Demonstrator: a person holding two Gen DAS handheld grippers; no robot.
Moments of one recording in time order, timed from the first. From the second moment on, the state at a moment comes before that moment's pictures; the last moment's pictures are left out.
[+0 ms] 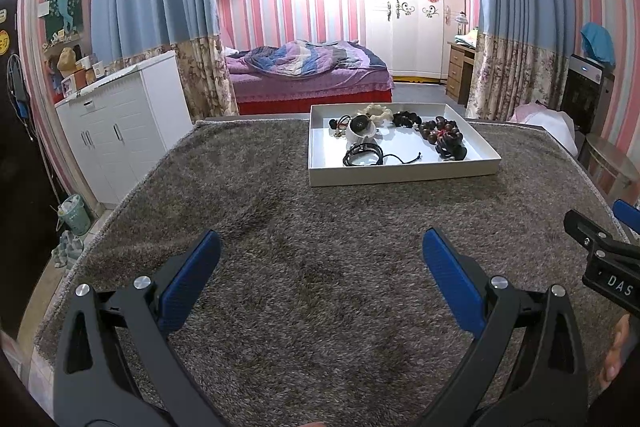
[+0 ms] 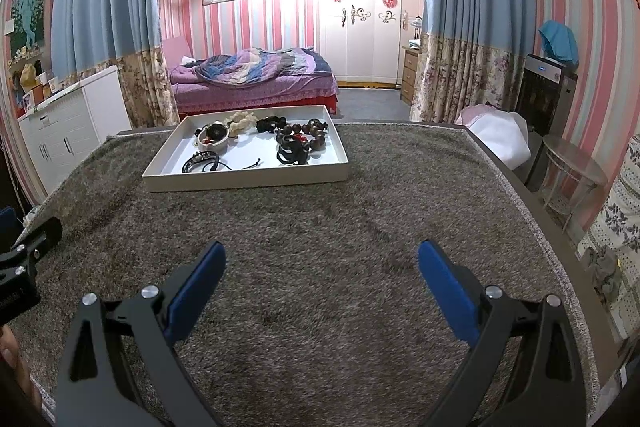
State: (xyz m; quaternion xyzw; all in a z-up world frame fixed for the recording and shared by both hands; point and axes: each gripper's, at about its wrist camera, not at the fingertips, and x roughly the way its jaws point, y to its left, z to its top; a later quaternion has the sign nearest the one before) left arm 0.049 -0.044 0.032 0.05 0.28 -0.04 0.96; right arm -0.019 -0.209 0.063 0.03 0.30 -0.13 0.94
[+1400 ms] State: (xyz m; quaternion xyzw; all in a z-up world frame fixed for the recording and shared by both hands) left arm 0.050 -0.044 0.030 0.05 0.28 -0.03 0.96; right arm -0.020 -0.209 0.063 0.03 0.30 -0.13 0.94
